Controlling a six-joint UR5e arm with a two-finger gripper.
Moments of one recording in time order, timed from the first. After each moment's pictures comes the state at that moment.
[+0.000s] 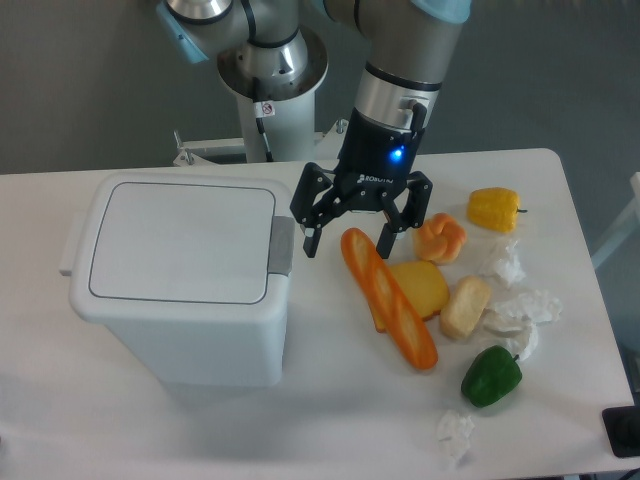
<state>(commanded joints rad) 2.58 -1.71 -1.54 -1.14 1.08 0.24</state>
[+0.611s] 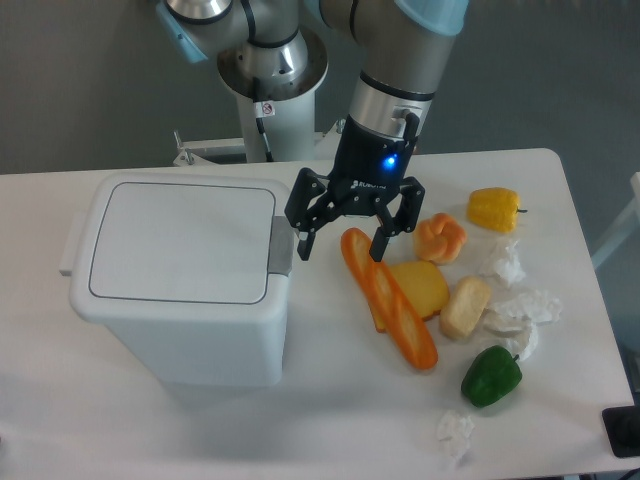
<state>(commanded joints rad) 2.58 -1.71 -1.56 -1.14 1.08 0.24</state>
